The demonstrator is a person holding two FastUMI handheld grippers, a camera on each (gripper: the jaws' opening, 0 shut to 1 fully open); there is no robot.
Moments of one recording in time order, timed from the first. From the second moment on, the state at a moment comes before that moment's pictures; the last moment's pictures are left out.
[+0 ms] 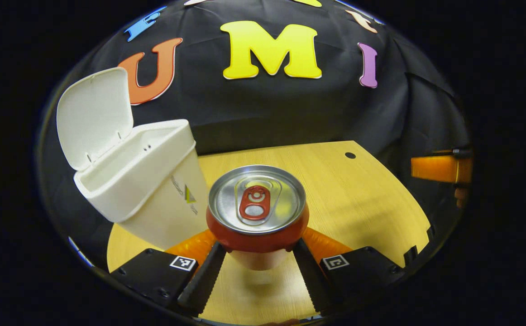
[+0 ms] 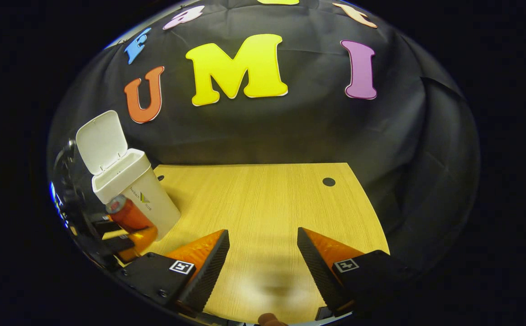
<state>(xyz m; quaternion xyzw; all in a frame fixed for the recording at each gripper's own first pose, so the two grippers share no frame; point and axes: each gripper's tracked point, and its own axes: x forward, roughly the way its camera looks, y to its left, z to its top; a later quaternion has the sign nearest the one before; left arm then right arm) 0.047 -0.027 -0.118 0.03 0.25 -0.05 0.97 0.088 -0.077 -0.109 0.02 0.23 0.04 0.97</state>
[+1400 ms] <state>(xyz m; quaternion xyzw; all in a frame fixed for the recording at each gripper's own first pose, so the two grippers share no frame) 0.139 0.169 -0.054 -0.06 0.26 0.12 0.95 0.108 -0.030 -0.117 0.01 0.25 0.08 0.96</state>
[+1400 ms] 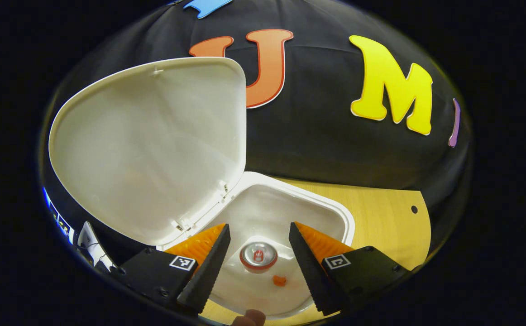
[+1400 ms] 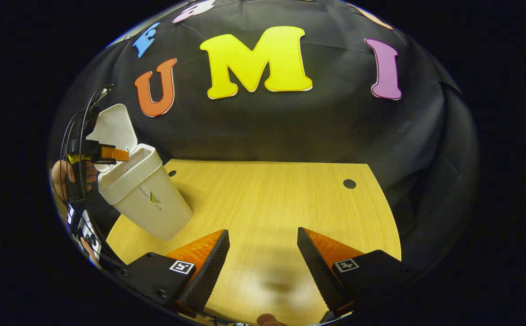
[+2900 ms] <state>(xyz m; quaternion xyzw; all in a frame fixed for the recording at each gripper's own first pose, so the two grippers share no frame) 0.139 0.304 0.121 -0.08 0.11 0.34 0.93 0.074 -0.028 -0.139 0.02 0.25 0.11 0.96</state>
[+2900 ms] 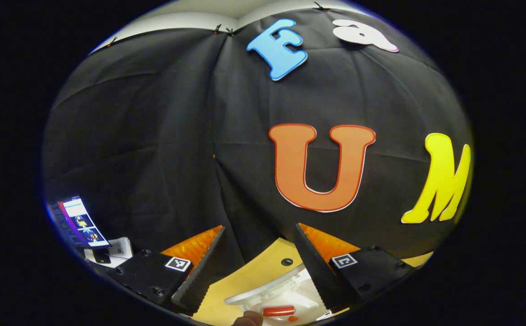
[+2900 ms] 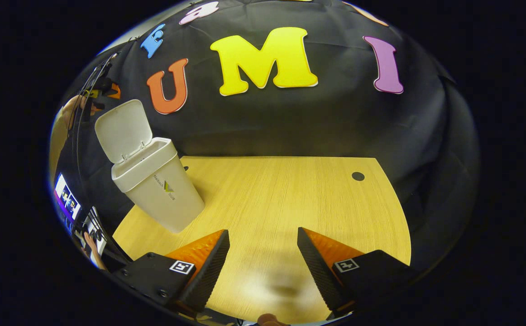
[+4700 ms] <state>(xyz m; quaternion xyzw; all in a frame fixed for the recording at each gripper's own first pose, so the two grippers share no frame) 0.127 0.143 -0.065 -0.14 0.22 0.29 0.92 0.072 -0.044 -0.210 0.01 0.32 0.14 0.94</state>
